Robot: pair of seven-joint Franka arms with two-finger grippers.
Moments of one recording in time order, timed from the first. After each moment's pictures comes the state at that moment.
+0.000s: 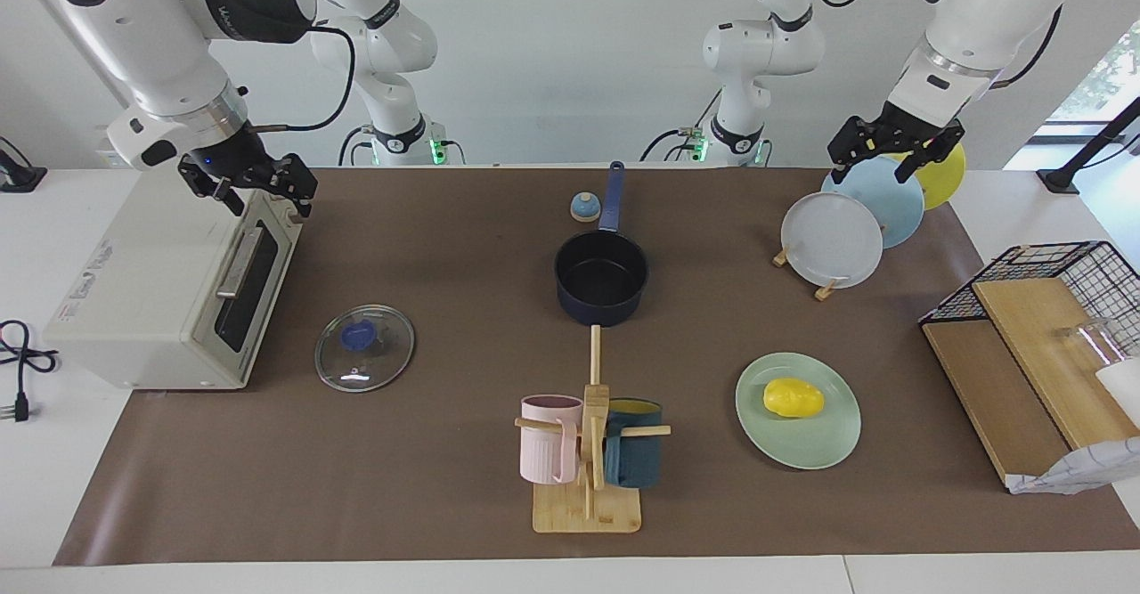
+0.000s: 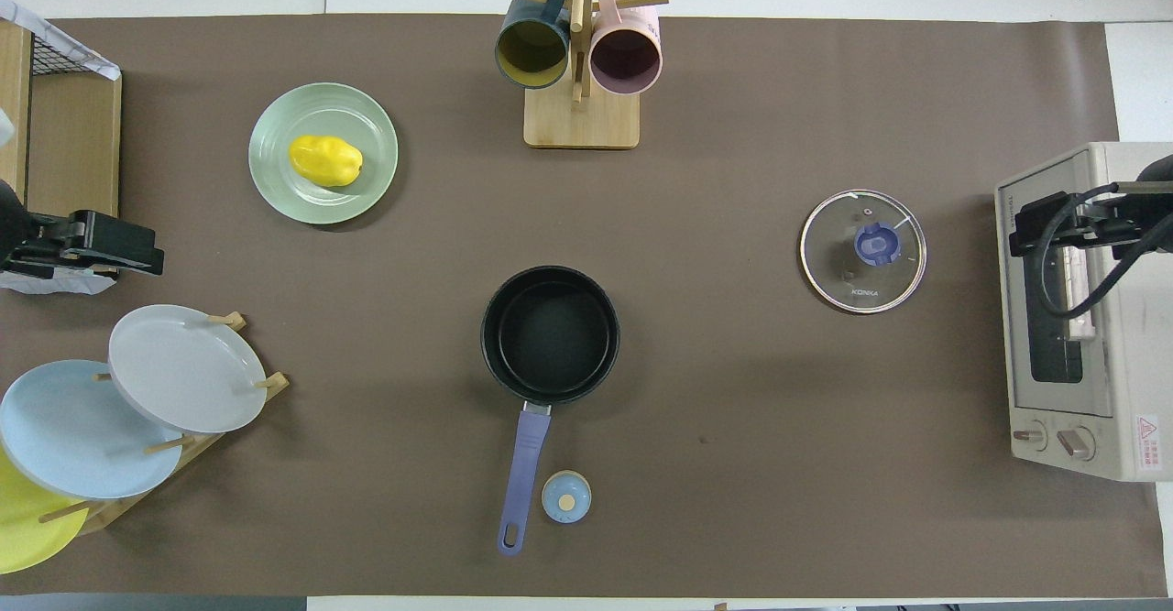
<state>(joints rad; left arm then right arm) -0.10 -0.06 -0.01 -1.60 -0.03 1.49 -0.06 -0.02 -0.01 -0.03 -1.66 0.00 1.58 0.01</state>
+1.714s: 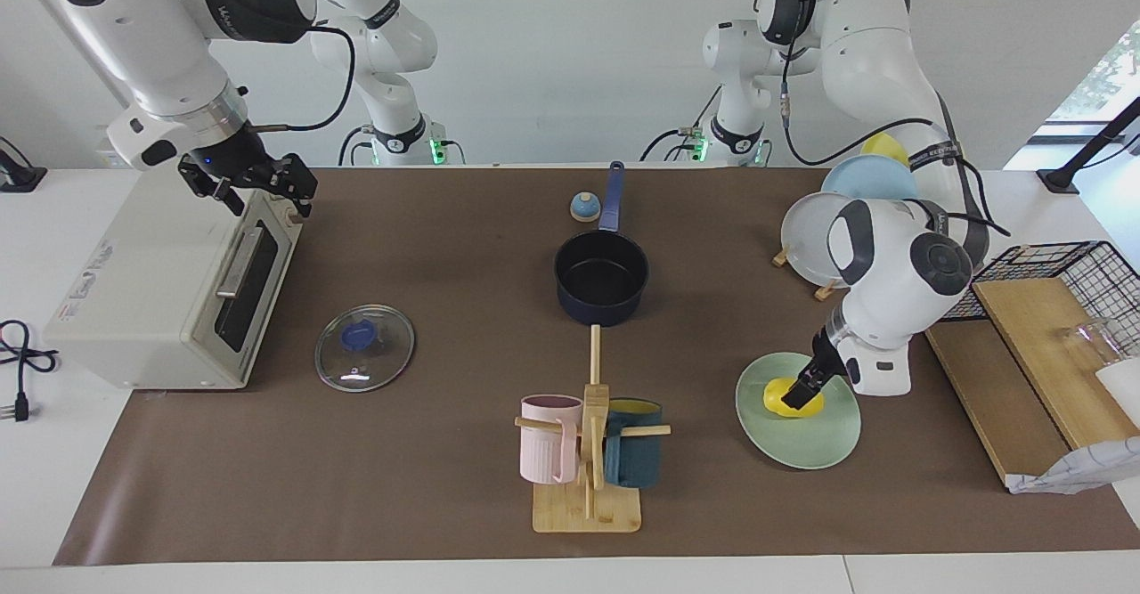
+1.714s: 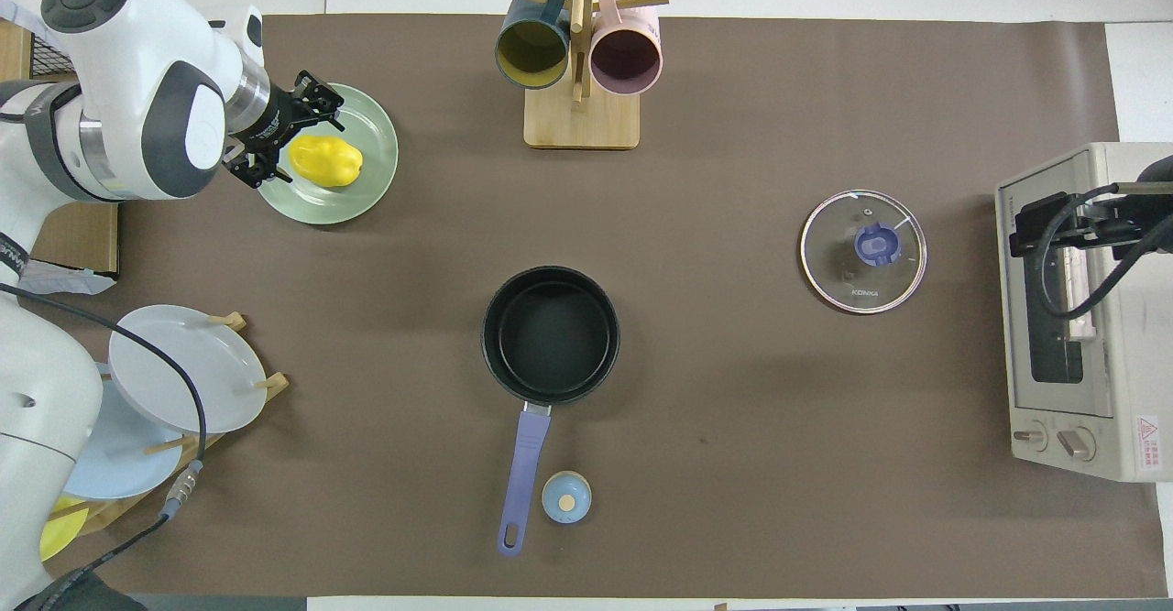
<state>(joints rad) -0.14 0.59 -0.02 -1.40 -0.08 1.99 -0.87 -0.02 -0.01 -0.03 -1.66 0.00 1.58 0.00</state>
